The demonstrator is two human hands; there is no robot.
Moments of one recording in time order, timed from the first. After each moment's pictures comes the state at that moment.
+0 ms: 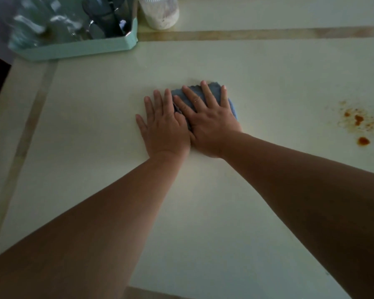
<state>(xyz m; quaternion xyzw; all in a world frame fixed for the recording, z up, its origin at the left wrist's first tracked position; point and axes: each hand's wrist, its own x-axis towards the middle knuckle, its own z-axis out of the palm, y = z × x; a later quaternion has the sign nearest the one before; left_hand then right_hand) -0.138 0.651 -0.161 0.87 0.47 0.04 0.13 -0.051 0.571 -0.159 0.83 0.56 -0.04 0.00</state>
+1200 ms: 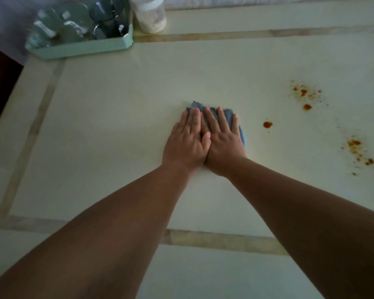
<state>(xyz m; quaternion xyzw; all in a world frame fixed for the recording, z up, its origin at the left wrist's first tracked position) -0.196 0.545 -0.158 0.97 0.24 -0.04 0.10 -0.132 0.445 -0.158 0.89 0.46 -0.07 -0.01</state>
